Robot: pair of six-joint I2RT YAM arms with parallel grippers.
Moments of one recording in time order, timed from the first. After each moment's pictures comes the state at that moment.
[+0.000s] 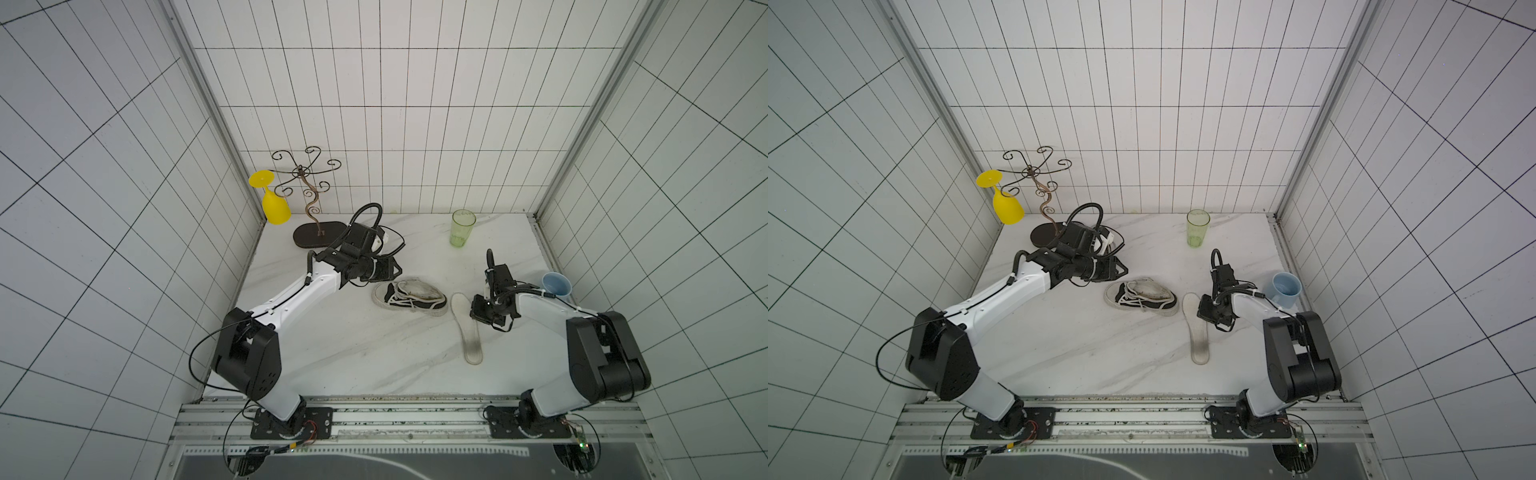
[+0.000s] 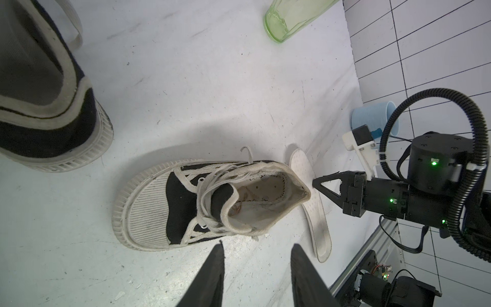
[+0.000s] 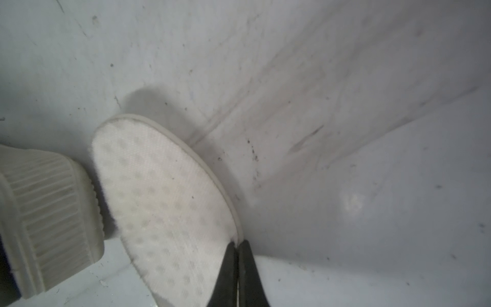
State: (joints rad) left arm -0.52 1.60 1.32 -0.56 0.39 -0.48; right arm 0.20 1.51 0.78 -0.49 -0.16 0.49
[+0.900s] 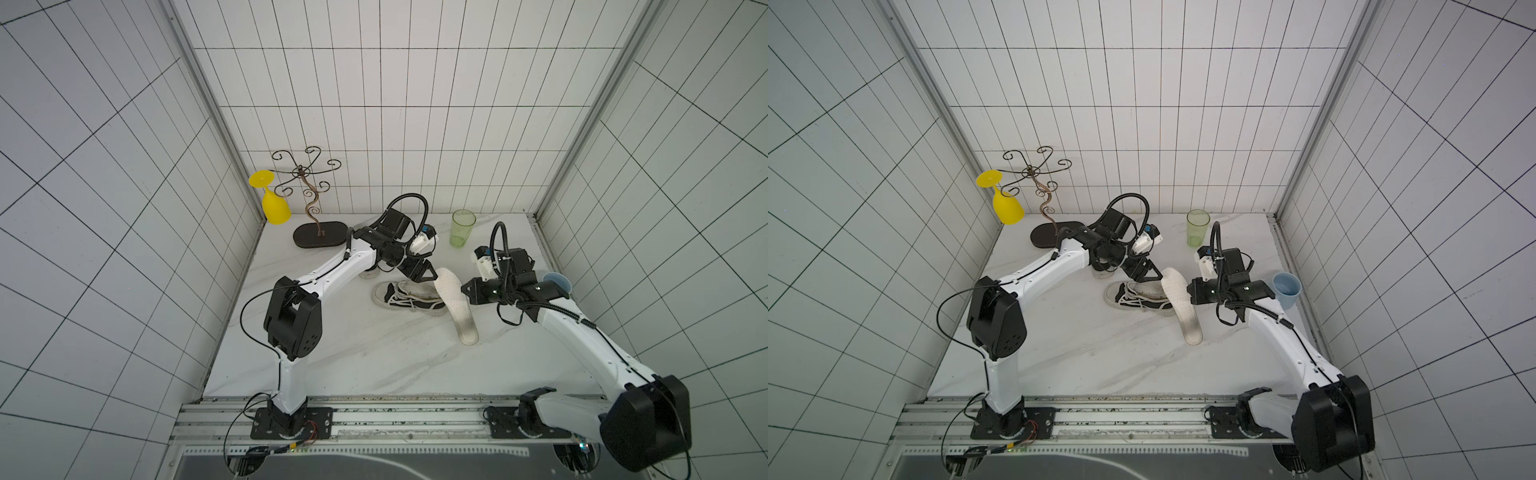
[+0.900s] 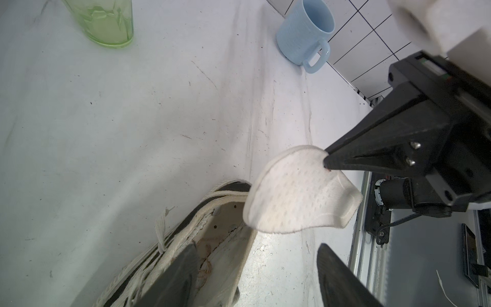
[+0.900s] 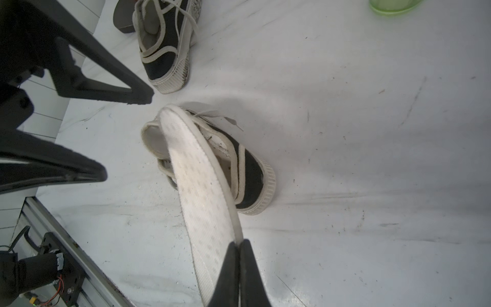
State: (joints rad) left arm -0.61 1.95 1.75 -0.76 0.64 0.12; right arm 0.30 1.20 0.92 -0.56 -0.37 0.17
